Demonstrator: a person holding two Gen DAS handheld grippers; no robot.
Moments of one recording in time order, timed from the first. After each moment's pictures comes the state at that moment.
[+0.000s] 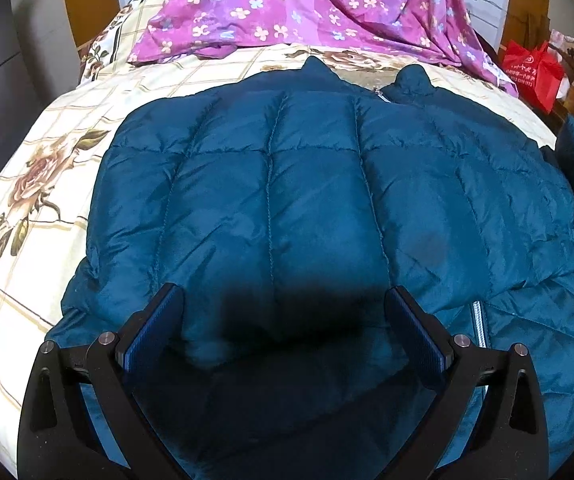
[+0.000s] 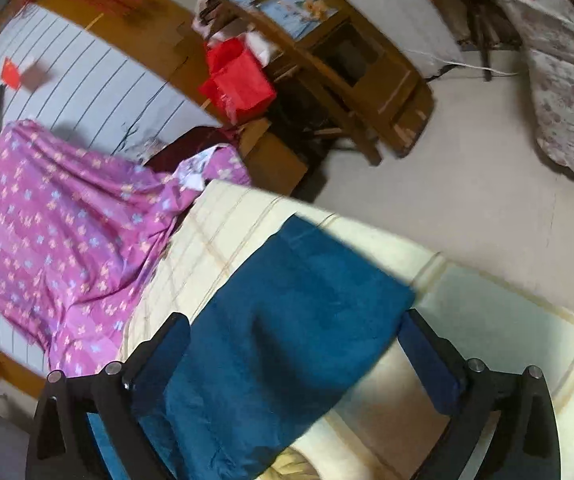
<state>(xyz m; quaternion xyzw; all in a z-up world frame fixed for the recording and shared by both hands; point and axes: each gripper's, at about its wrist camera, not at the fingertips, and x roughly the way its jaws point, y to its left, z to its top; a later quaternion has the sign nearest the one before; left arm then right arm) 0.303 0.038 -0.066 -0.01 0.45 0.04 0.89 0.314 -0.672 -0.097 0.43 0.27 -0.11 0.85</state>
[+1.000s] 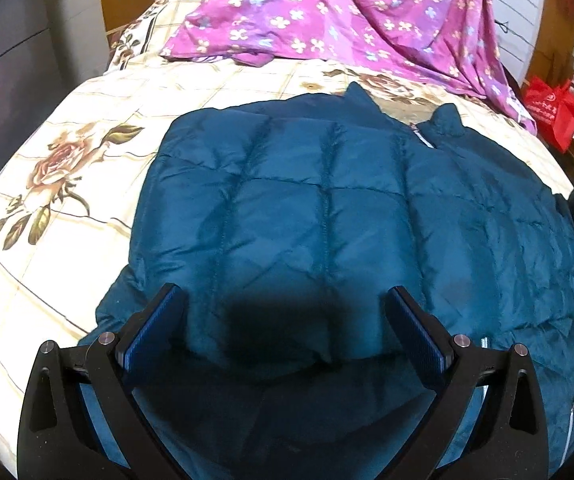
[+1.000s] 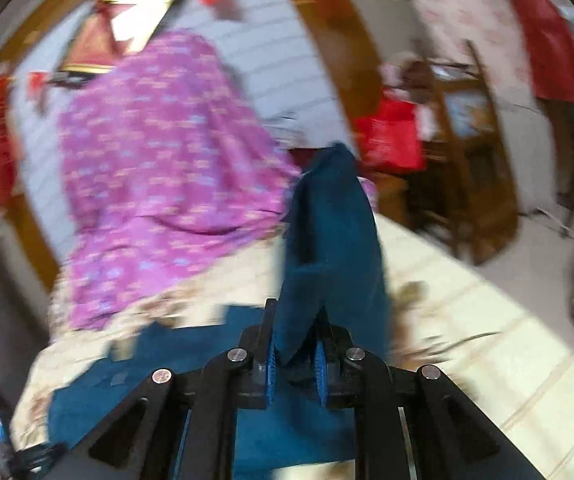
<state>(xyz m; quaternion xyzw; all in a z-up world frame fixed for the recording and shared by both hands) 0.307 0.071 -0.049 -0.06 0.44 0.08 0.89 0.258 -0.453 0.049 0.19 0.20 -0.01 0.96</state>
